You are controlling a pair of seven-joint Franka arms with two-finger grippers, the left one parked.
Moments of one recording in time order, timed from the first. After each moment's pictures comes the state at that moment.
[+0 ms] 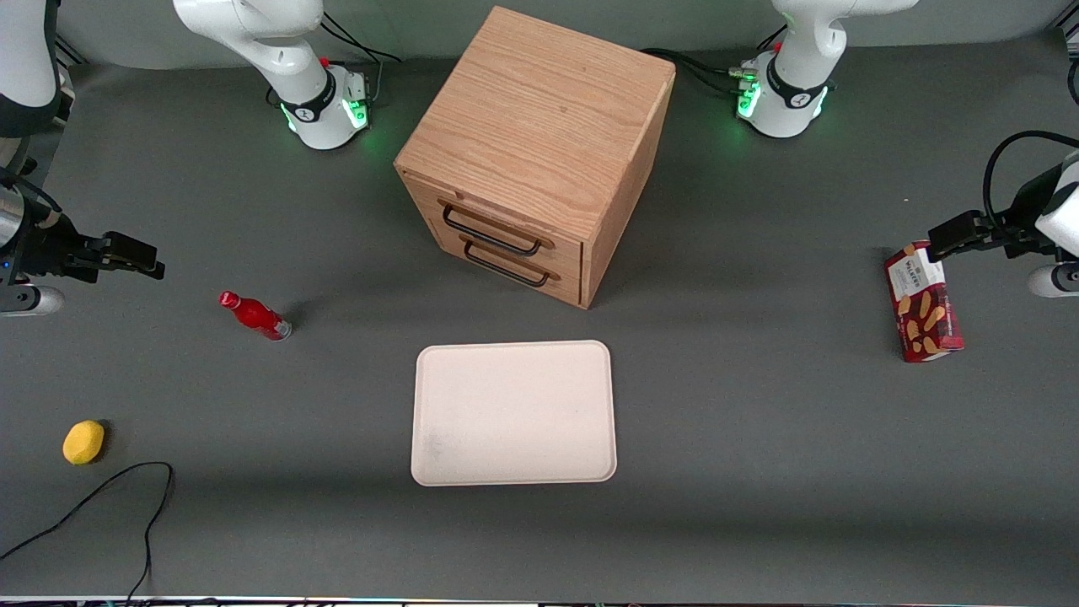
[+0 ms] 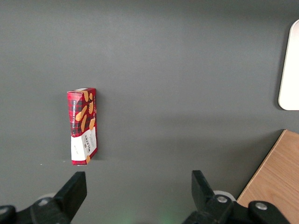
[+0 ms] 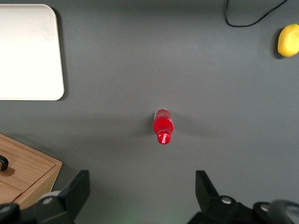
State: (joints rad) arm -0.02 0.08 -0.02 -1.58 0.01 1.57 -0.06
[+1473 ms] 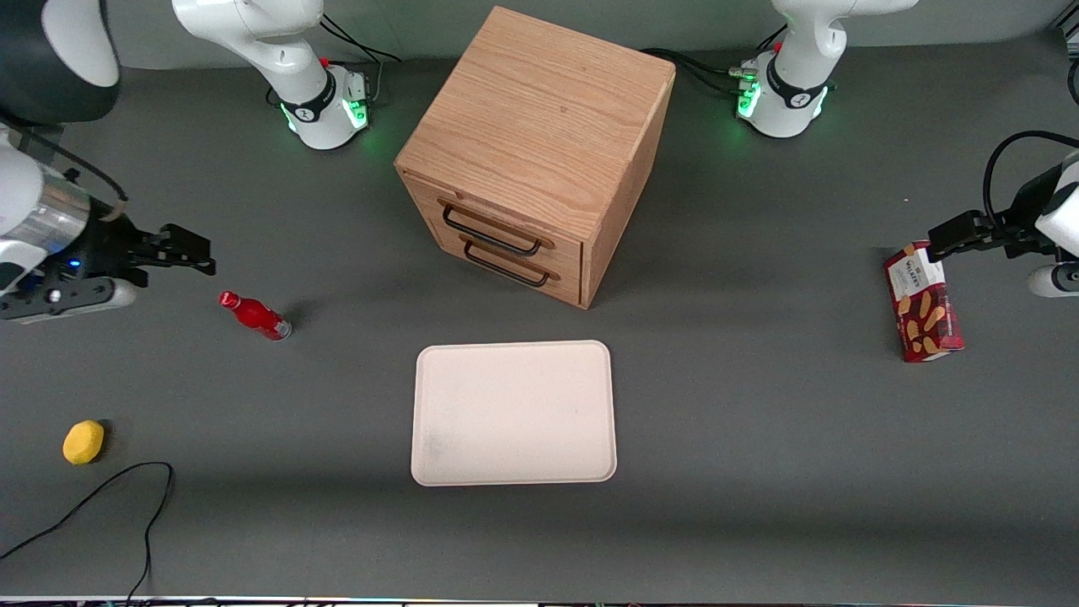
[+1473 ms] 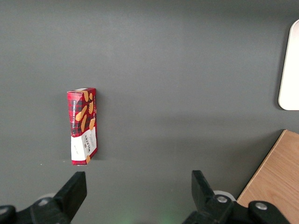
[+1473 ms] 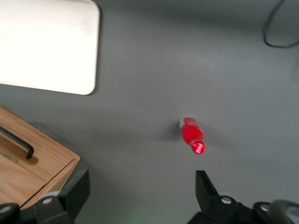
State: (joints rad) arm 0.10 0.11 0.01 -1.54 0.03 1.57 -0.05
